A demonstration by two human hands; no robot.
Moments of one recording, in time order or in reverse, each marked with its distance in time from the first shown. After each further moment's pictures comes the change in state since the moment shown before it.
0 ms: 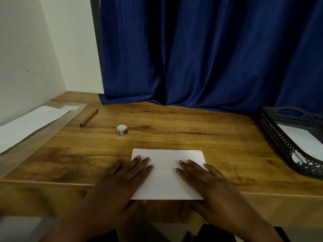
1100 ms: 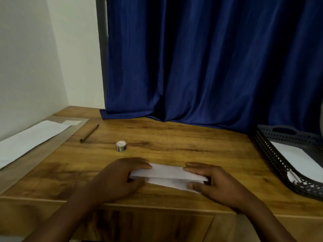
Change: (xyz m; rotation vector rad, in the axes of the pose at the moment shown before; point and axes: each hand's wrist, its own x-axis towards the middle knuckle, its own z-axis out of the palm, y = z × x) left_hand 0.058 -0.047 -0.015 -0.488 0.209 -0.102; right_hand 0.043 0.061 -0.016 0.513 0.098 0.183
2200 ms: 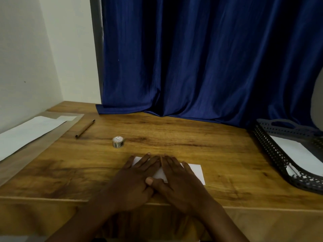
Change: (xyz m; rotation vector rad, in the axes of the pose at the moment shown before) left_hand 0.008 0.023 0.043 0.403 -0.210 0.043; right_hand 0.026 -0.070 0.071 -0.232 -0.070 0.075
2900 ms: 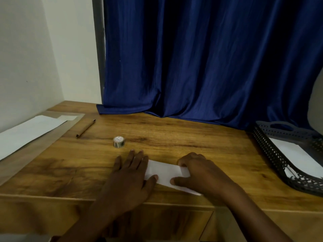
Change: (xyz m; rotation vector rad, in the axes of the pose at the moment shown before) left_hand -0.002 0.003 0.012 0.031 0.092 -0.304; right_hand -0.003 0.030 -0.055 -0.180 -0.027 0.095
